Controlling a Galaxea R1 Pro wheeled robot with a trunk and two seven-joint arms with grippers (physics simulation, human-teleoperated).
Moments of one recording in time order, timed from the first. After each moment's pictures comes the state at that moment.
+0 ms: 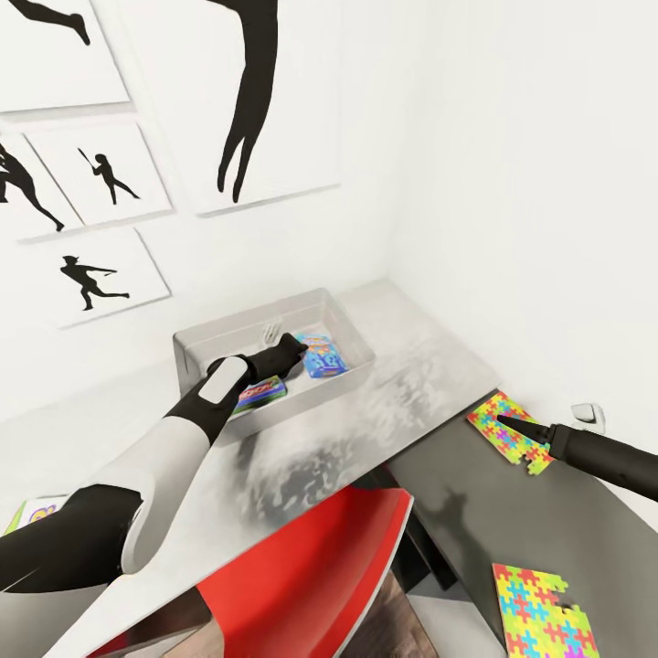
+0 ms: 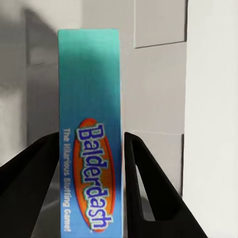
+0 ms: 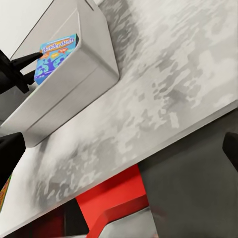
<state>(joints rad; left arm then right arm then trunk) -1.16 -0.09 -0.13 -0.50 1.15 0.48 -0.07 -0.37 -0.40 -0.42 -1.61 -0.53 1.04 0.80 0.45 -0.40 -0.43</state>
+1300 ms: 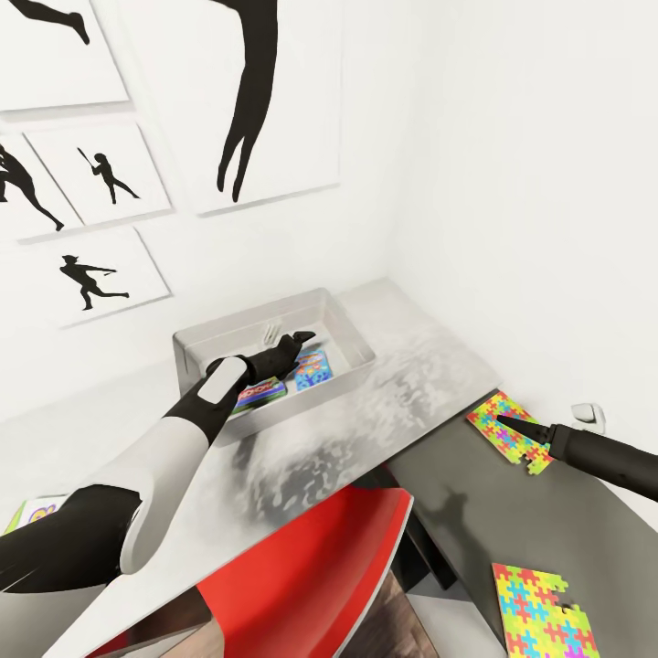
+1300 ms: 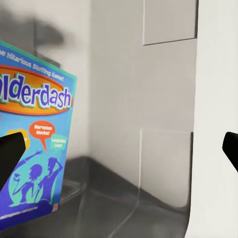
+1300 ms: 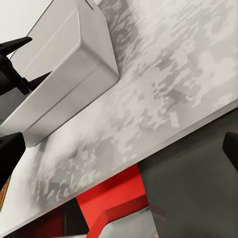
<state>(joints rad) -1.16 -0.08 -0.14 -0.50 1.15 0.49 -0.06 -0.37 -0.40 -0.42 -1.61 -0.53 1.04 0.80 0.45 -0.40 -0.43</state>
